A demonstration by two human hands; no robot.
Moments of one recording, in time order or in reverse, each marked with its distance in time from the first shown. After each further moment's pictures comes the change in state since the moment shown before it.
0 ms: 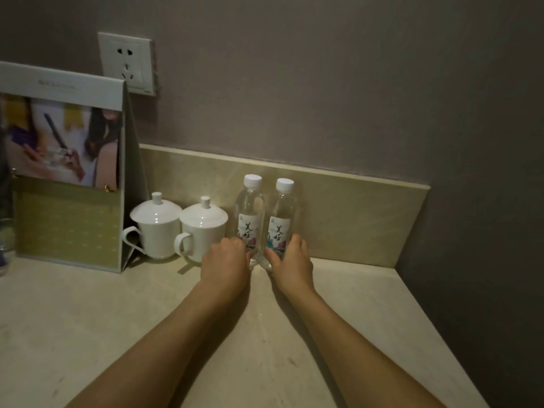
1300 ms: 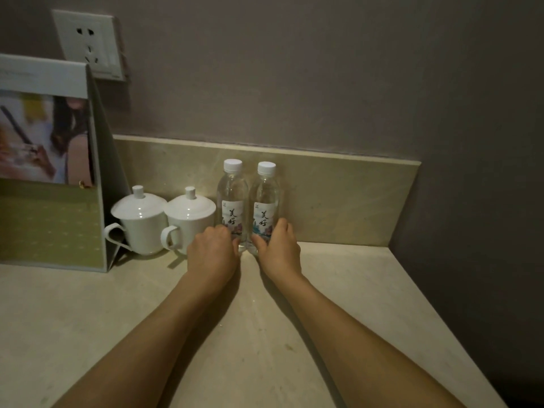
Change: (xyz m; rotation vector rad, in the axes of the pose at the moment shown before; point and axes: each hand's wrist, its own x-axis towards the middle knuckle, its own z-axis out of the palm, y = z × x) left_hand 0.006 -0.008 0.007 -0.040 0.062 0.018; right_hand 0.001 -0.010 0.008 0.013 0.001 0.023
